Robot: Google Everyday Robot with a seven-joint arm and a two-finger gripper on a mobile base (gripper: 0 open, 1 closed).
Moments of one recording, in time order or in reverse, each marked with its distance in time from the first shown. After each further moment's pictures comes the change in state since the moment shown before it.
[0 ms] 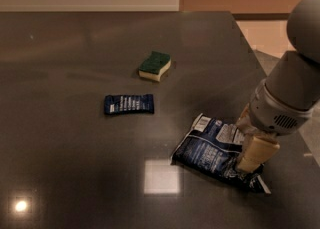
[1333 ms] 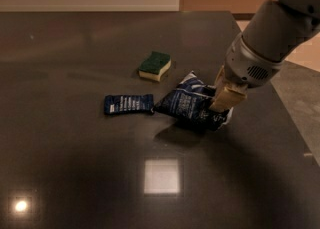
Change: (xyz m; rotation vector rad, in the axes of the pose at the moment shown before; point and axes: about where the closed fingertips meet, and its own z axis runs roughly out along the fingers) arm -0.075 -0.058 -0.045 0.096 -0.114 -0.090
